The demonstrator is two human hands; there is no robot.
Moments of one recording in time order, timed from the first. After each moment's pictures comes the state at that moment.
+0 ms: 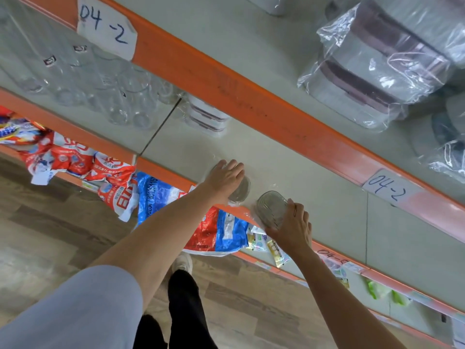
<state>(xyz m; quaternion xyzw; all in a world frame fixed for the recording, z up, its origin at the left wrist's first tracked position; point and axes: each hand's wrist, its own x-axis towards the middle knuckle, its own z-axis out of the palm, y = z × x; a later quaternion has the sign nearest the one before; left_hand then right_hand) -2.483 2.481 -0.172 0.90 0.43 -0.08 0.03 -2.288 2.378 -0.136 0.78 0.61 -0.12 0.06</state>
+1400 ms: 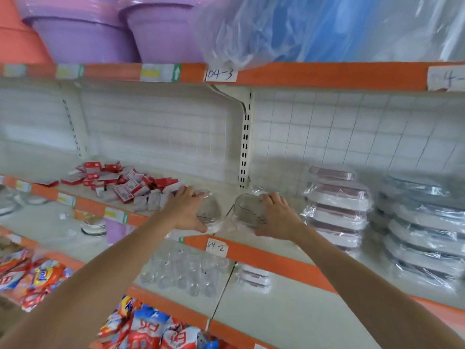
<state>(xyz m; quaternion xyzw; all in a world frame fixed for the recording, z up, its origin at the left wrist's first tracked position) -2.735 2.487 0.203 0.77 0.64 0.01 -0.05 -2.482 2.485 0.195 0.57 0.81 -0.01 -0.12</state>
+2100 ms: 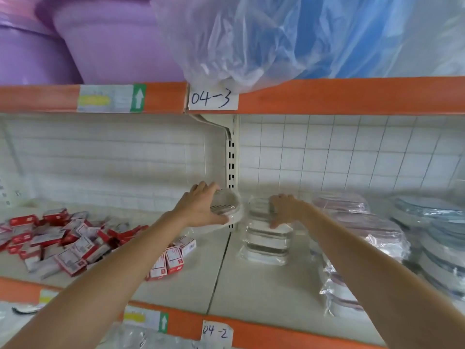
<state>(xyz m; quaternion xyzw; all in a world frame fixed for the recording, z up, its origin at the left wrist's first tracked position) -2.705 2.650 0.256 0.84 0.52 0.16 -0.01 -2.460 2.654 0.250 0.68 0.73 -0.01 0.05</state>
